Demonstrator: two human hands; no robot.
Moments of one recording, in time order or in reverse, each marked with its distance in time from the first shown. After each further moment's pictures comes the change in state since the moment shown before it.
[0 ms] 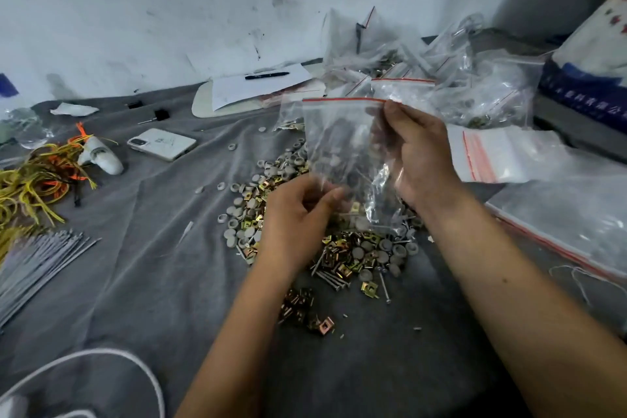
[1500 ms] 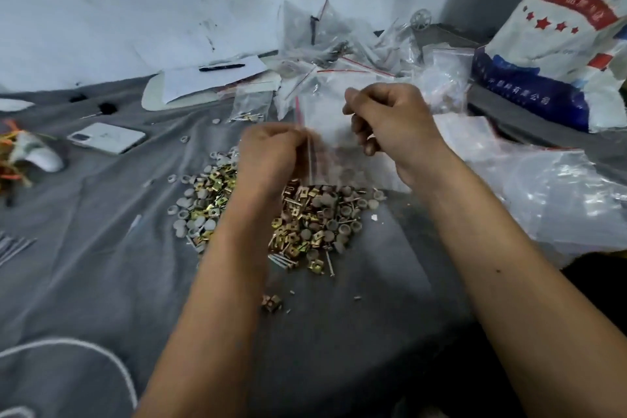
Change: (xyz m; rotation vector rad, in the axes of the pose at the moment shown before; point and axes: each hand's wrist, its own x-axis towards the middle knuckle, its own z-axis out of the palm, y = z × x) left_hand 0.038 0.055 0.035 -0.271 0.068 -0.255; right_hand -0.023 -0.066 -0.024 -0.723 -0.046 -0.041
